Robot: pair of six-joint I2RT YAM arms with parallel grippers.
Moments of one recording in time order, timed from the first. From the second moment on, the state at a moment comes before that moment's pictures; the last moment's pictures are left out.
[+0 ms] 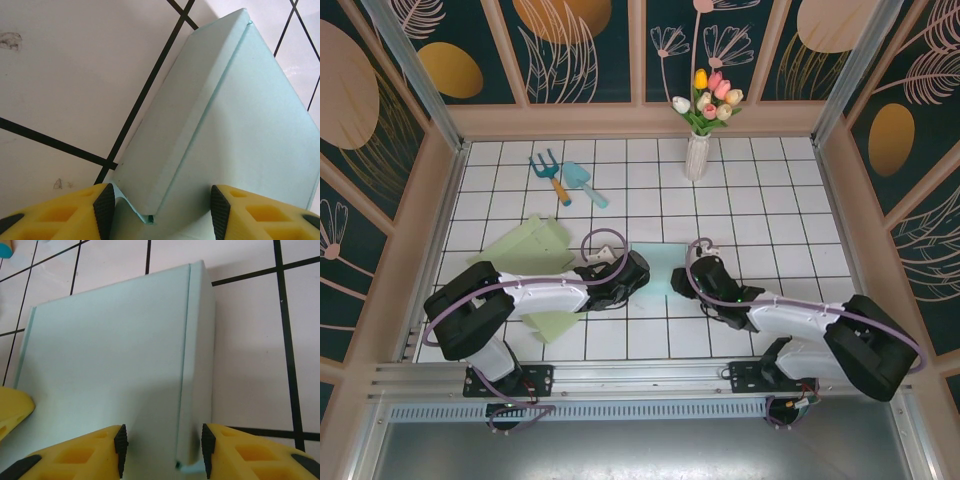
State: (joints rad) left arm -1.00 1.62 0.78 -0.12 -0.29 -1.58; right arm 0.84 1.20 0.35 0.13 0.19 0.81
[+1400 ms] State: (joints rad) left arm -1.00 1.62 0.77 -0.11 -0.32 -1.58; right arm 0.88 1.07 0.21 0.20 0.11 0.86
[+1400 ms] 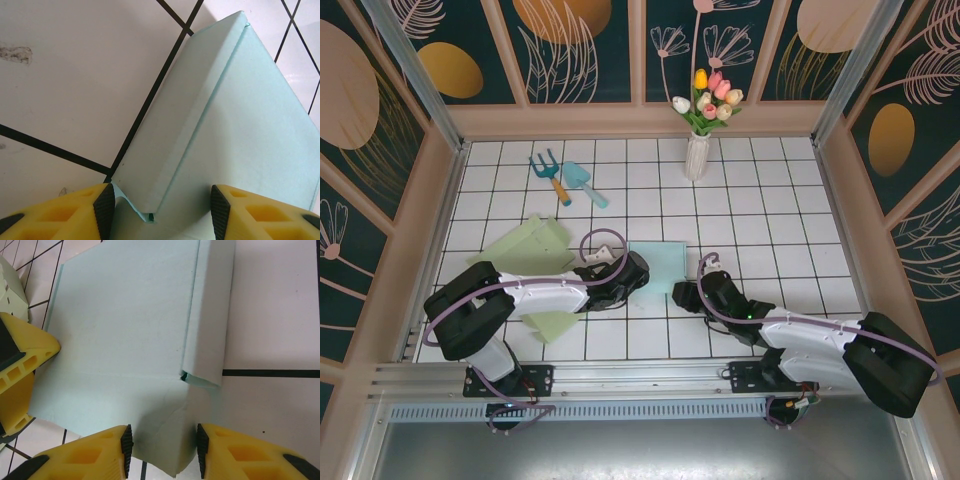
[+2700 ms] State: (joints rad) left arm -1.00 1.63 0.77 -0.11 -0.32 -1.58; right arm 0.88 1.13 0.12 0.42 0.17 0.75
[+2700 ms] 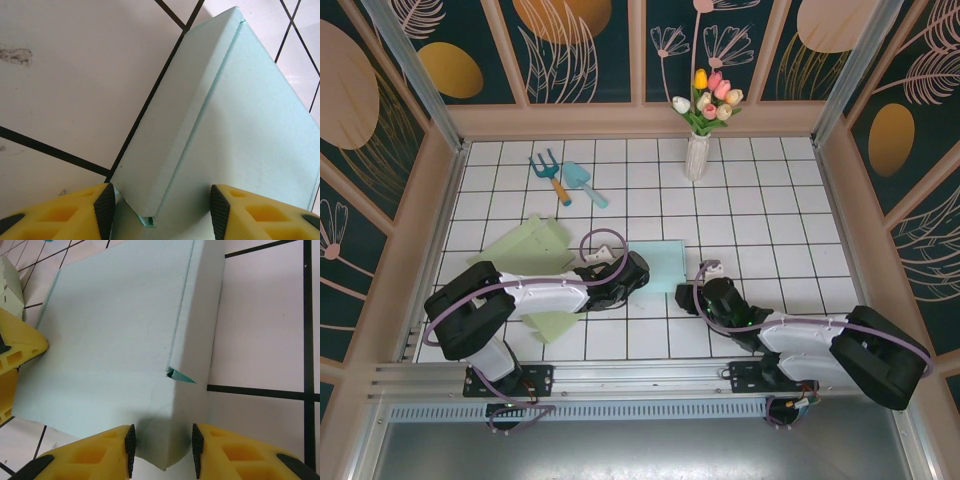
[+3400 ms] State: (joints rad) left arm -1.00 1.63 0.77 -0.11 -0.33 -1.58; right arm 0.89 1.12 0.12 0.43 0.15 0.74
